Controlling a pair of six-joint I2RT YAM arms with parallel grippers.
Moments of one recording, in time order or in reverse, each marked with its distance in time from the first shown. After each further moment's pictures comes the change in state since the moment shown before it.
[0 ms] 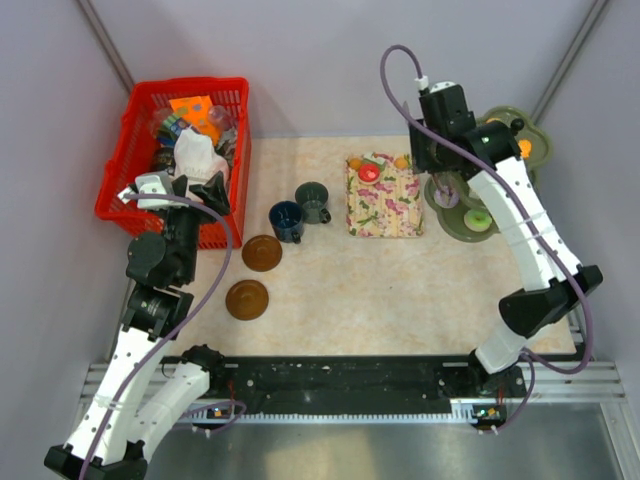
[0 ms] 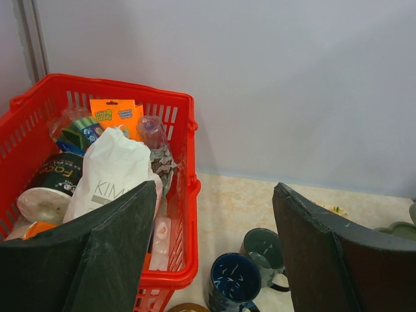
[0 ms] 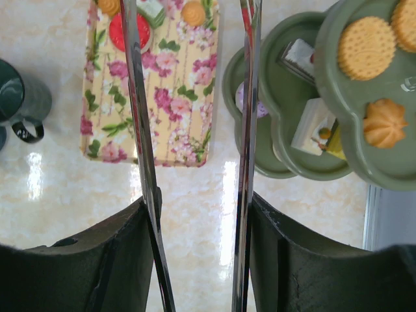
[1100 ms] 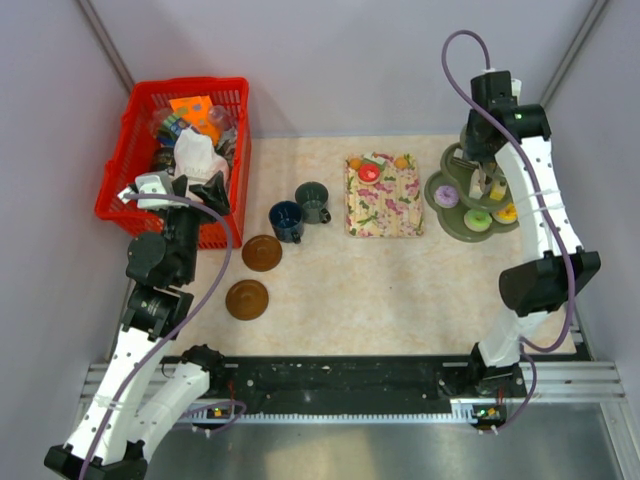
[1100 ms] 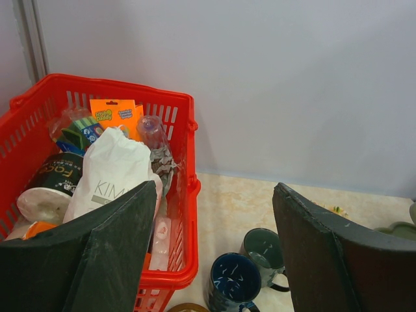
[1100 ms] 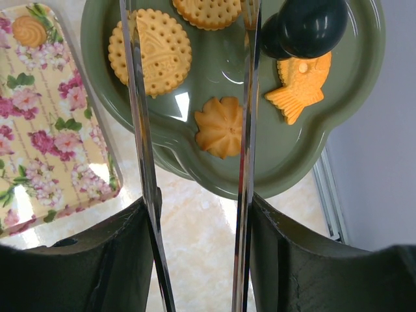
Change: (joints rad) left arm 0.000 0.000 0.000 0.000 0.000 0.000; right arm -0.301 0.112 0.043 -0.069 0.088 0.059
